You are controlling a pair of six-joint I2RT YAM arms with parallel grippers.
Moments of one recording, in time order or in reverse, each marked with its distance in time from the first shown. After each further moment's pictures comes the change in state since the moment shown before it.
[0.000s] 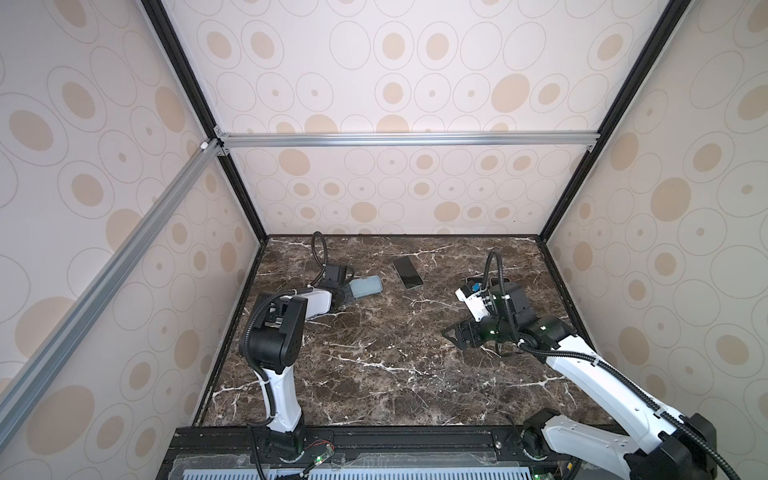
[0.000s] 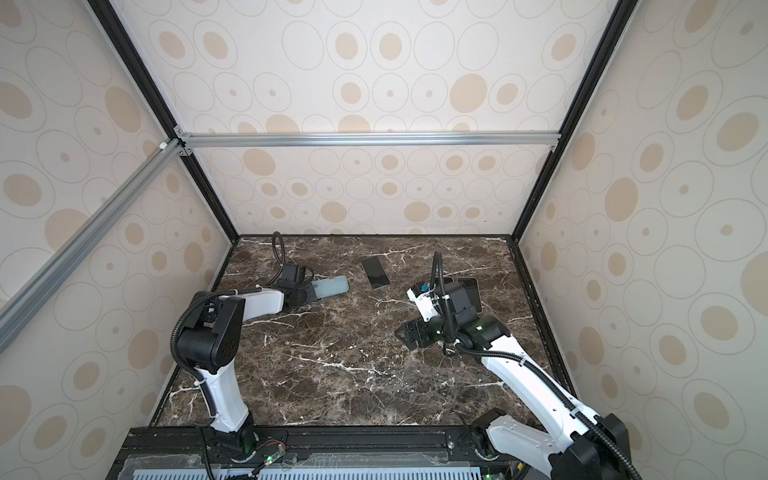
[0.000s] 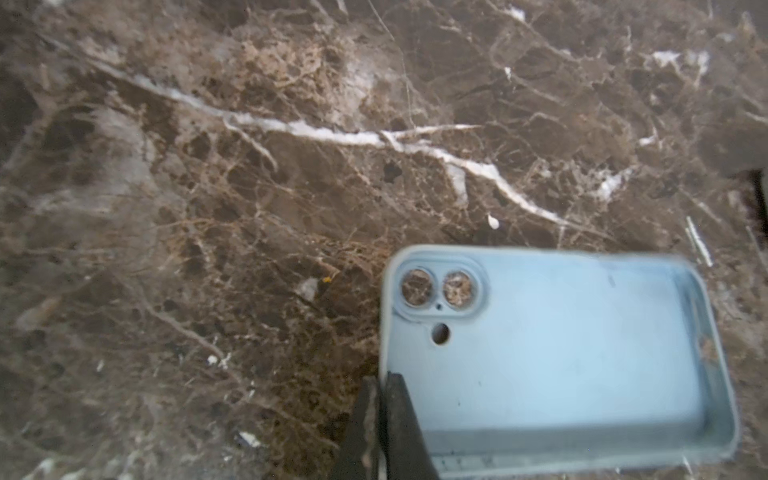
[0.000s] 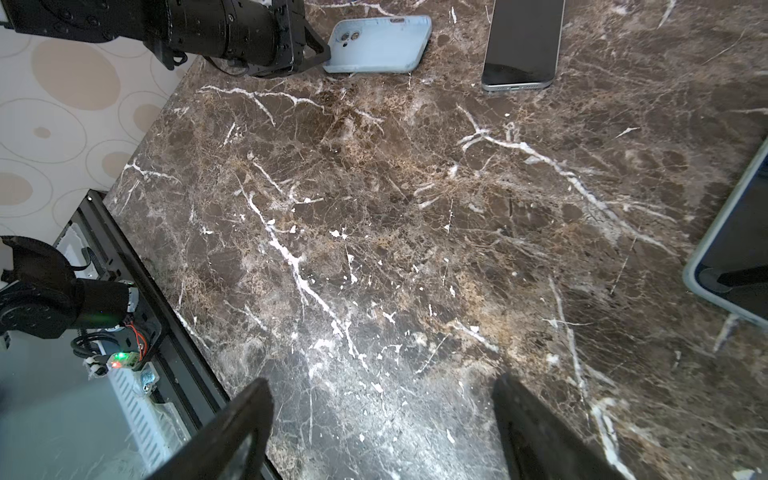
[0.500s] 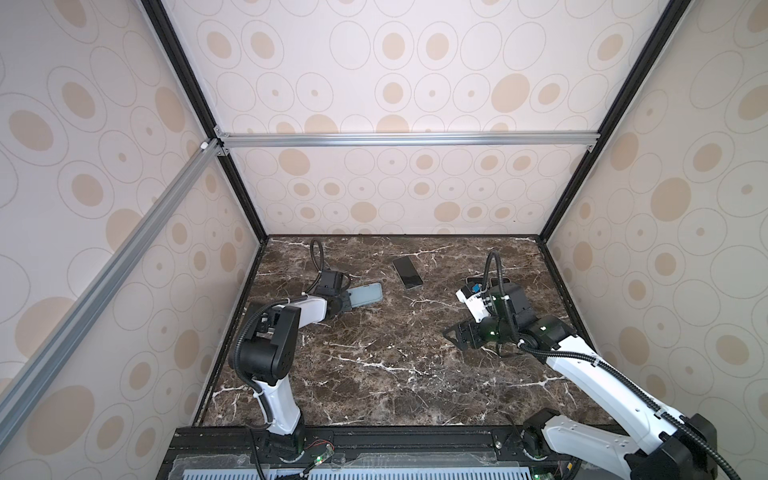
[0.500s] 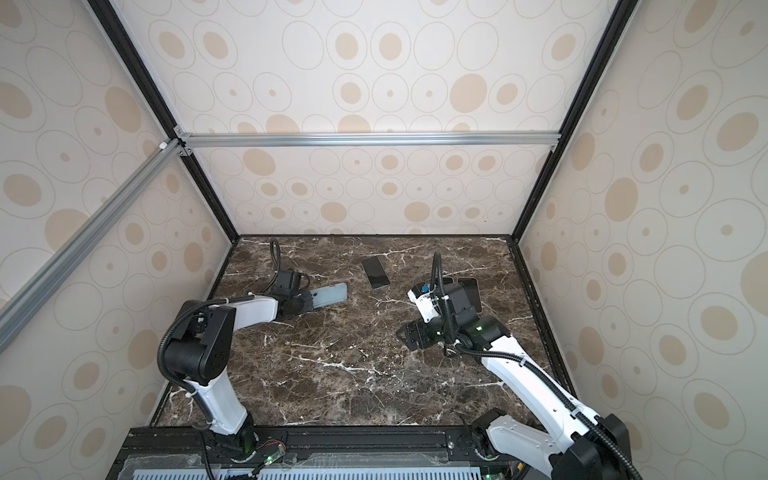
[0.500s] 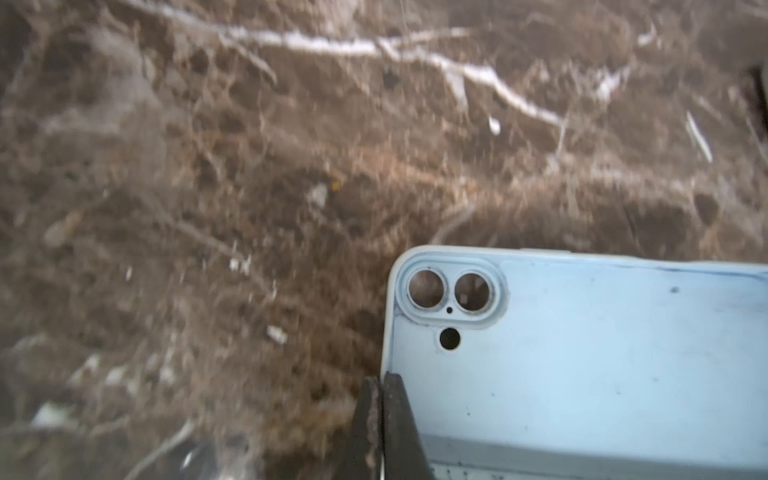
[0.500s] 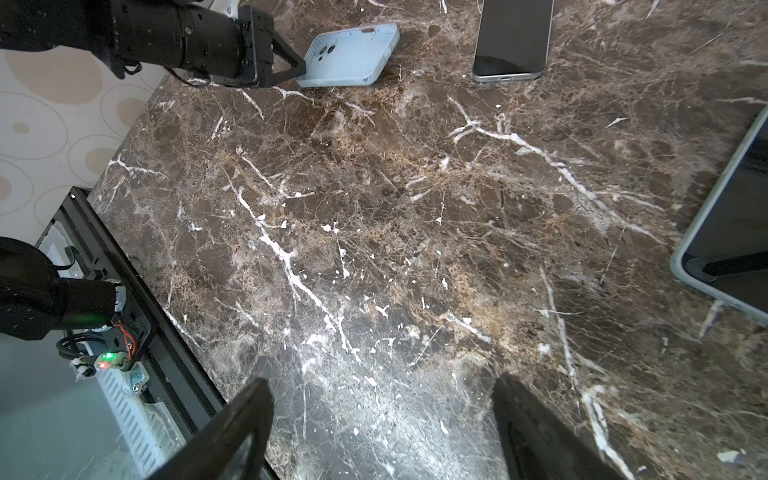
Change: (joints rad) left arm 0.004 -0.143 -0.145 -0.043 0.084 0.082; right arm 0.005 -0.001 0.000 -0.018 0.035 0.000
